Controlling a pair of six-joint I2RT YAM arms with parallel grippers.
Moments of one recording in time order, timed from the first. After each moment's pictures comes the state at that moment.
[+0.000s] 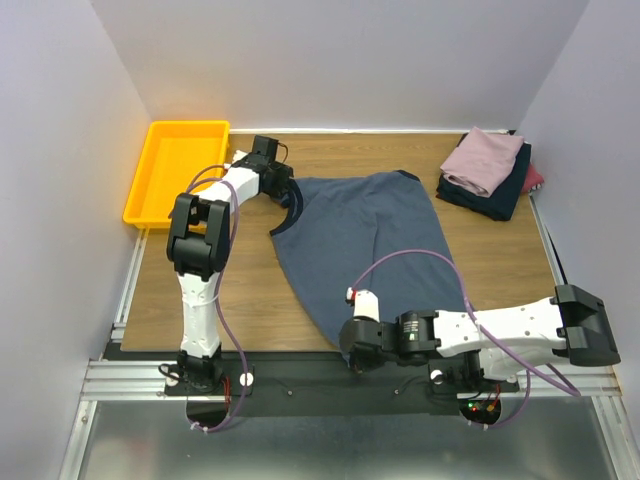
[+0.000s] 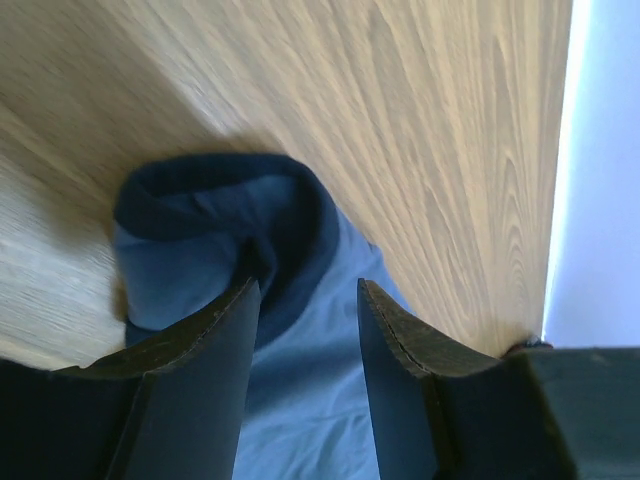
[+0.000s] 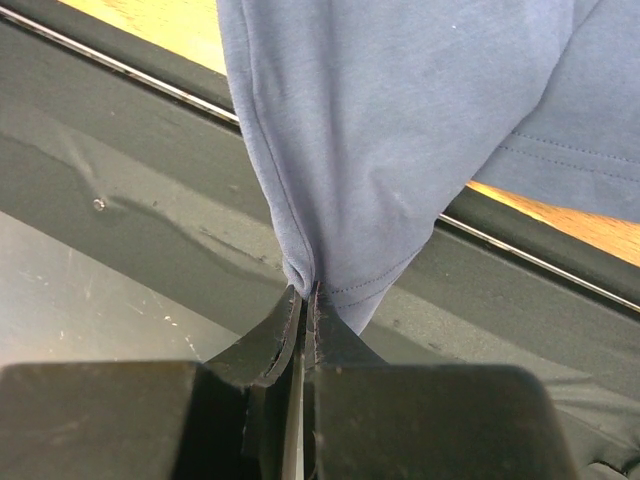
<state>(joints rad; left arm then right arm) -0.27 2.13 1.61 -0.33 -0.08 -1.38 1.49 1.27 0.80 -0.63 0.26 1.15</state>
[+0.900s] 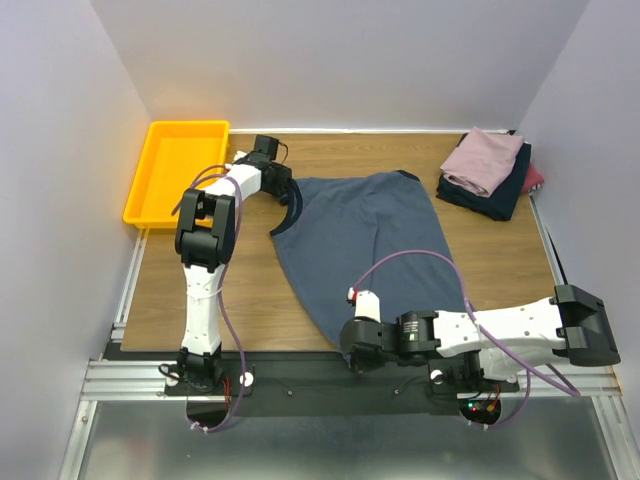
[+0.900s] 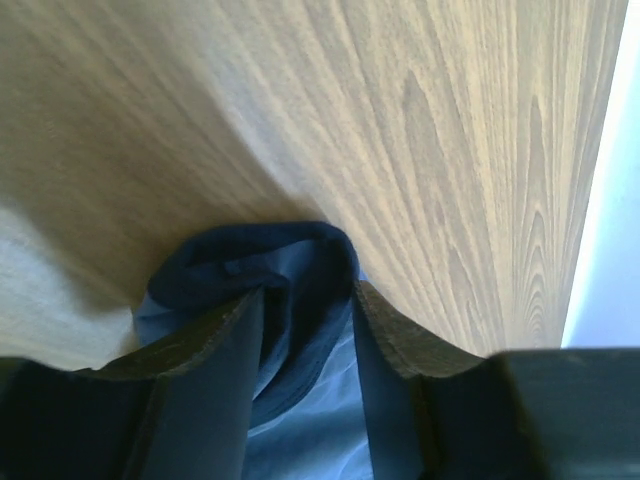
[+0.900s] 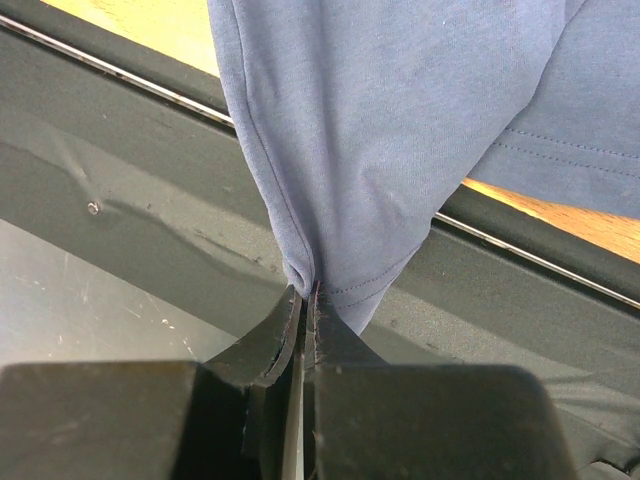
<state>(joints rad) -0.26 2.25 1.72 -0.37 -0.09 -1.38 1.49 1.27 0.79 -0.63 0.27 1.16</state>
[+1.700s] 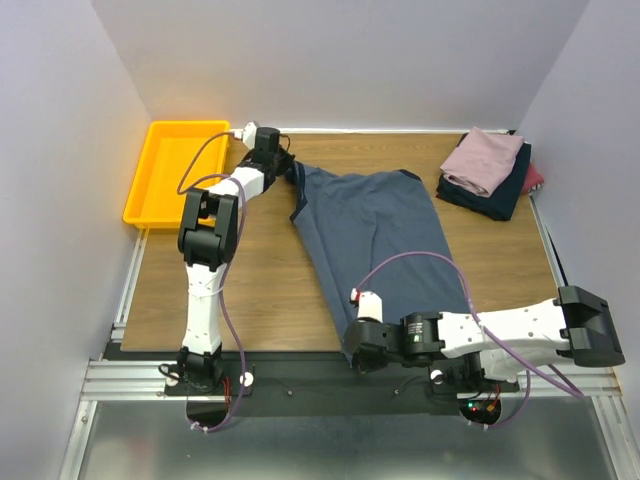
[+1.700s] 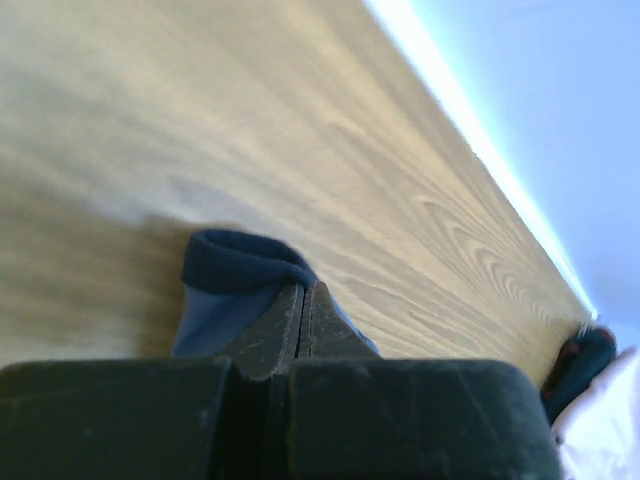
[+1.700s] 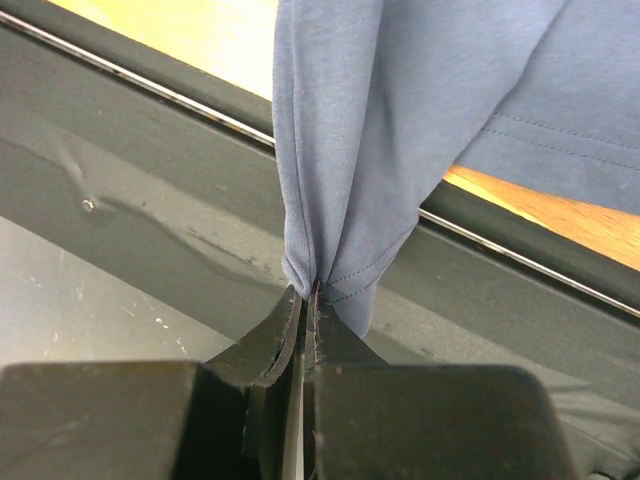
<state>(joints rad) -0.26 2.29 1.73 0.01 -0.10 -1.02 1.49 1.24 0.74 -0.60 0.26 1.17</state>
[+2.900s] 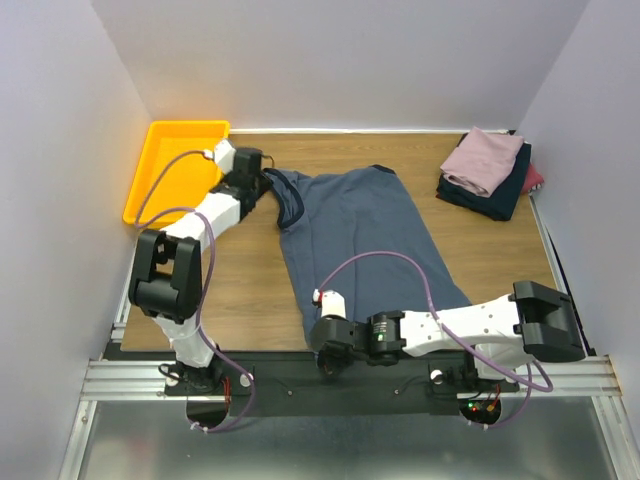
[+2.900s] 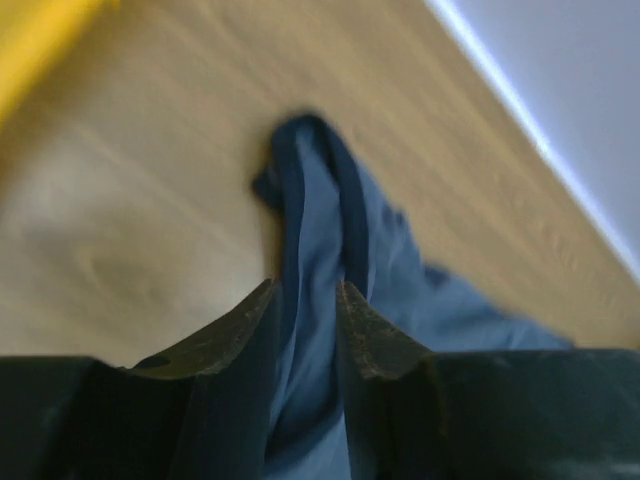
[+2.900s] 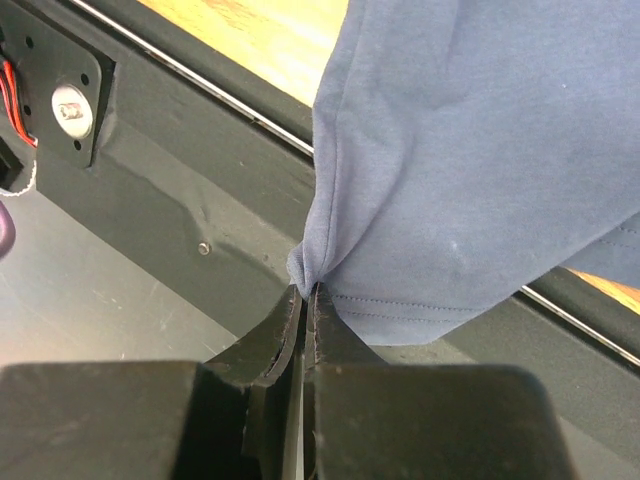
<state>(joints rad) -0.25 1.75 1.24 -0.09 -0.32 -0.90 1.49 1.49 0.91 -0.41 0.23 1.04</state>
